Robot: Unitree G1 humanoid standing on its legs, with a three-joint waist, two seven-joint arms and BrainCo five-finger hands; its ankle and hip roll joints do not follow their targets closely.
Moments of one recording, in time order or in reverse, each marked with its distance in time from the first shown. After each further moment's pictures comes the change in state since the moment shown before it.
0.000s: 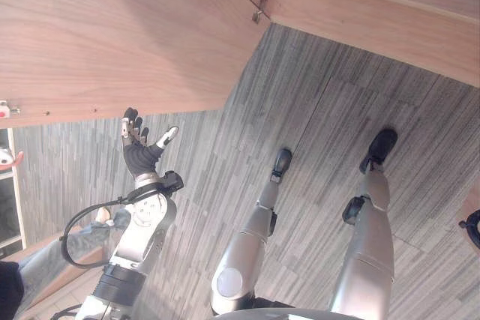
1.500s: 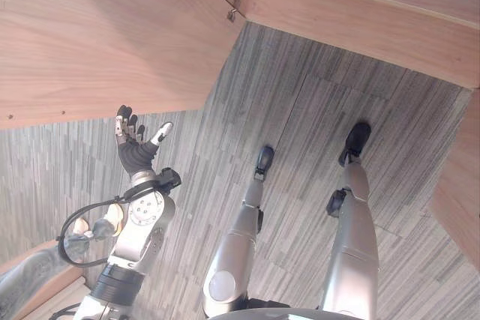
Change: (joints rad) left arm -0.001 0.005 0.012 -0.040 -0.040 0.001 0.025; right arm -0.054 -0.053 0.174 0.235 -0.016 0.191 0.008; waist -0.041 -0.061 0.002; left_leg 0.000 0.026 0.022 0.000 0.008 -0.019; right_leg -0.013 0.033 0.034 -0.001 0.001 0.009
